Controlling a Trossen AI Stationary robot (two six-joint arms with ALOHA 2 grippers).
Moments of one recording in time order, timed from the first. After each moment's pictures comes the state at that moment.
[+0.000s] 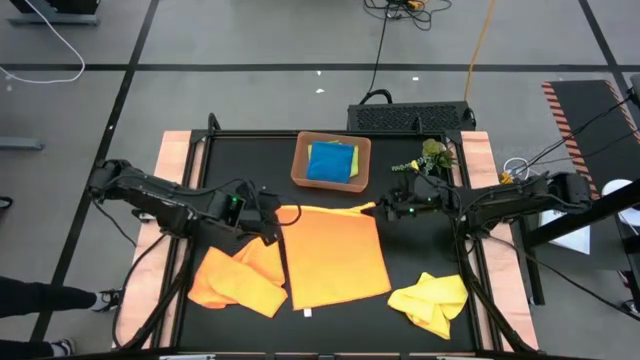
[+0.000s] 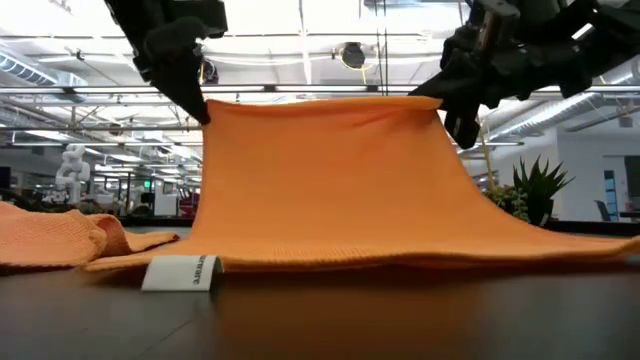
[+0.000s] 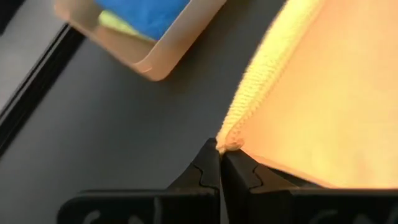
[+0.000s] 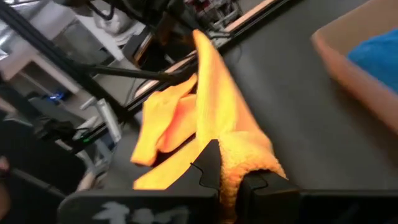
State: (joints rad) left arm -0.21 1.36 1.02 -0.82 -0.52 -0.57; right arm -0.12 1.08 0.35 0.49 -0.20 0.59
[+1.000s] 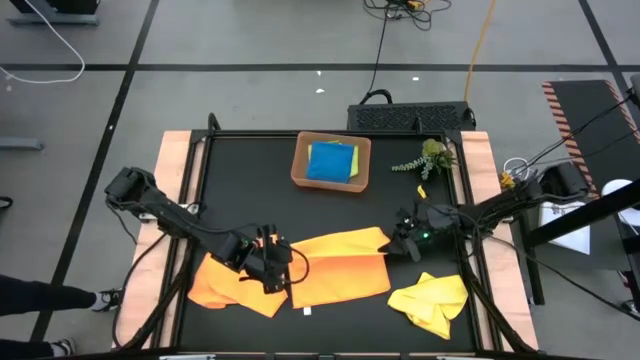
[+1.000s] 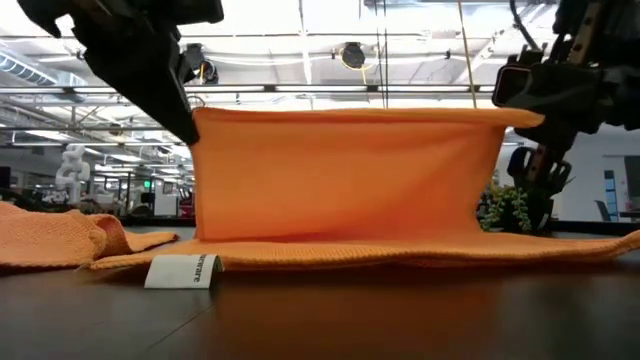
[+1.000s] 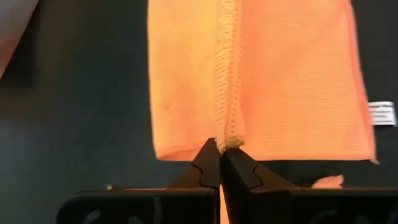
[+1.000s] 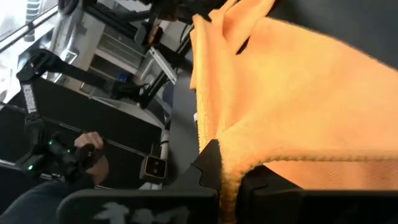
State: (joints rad) left arm -0.48 1.58 1.02 -0.56 -0.37 -0.52; right arm 0.20 1.09 0.08 0.76 -0.17 0.96
